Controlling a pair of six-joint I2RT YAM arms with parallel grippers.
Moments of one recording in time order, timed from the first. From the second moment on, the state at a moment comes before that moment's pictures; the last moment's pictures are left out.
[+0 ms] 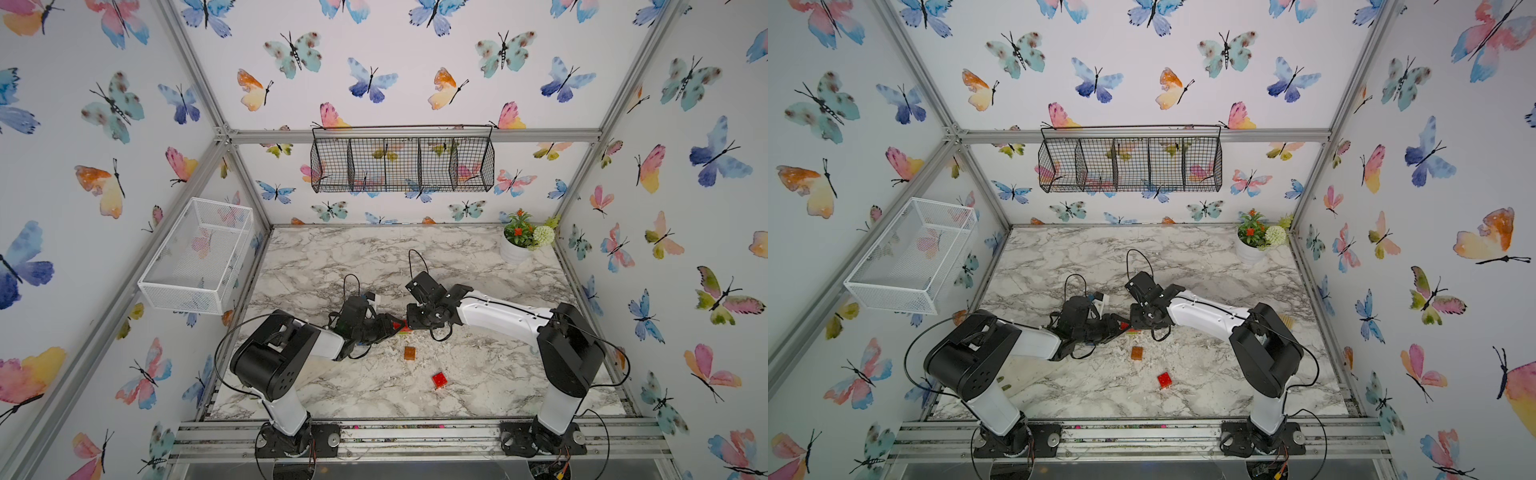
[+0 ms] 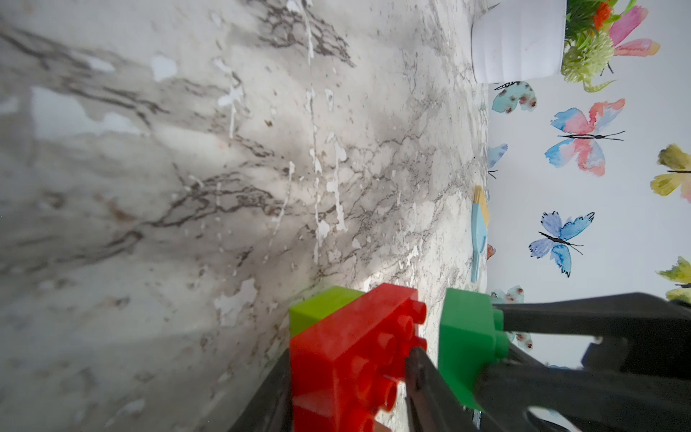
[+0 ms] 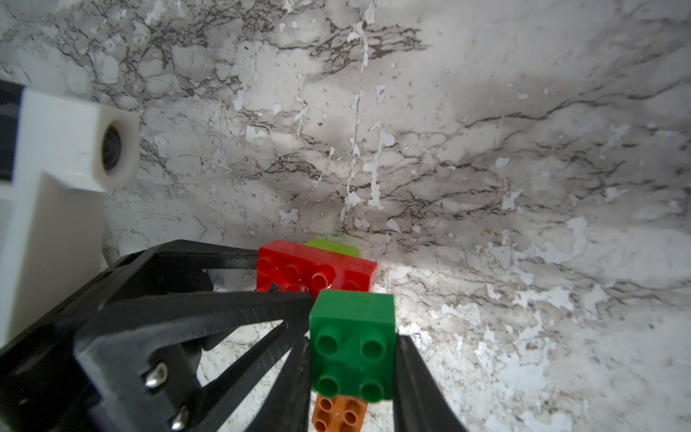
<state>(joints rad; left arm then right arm) -0.52 1.71 0.52 0.54 0.51 -0.90 0.88 1.81 1.27 -0.57 0.01 0.71</state>
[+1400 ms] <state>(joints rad) -0.52 1.73 0.48 0.65 0.50 -0.92 0.92 1.91 1.38 -0.68 0.15 0.75</state>
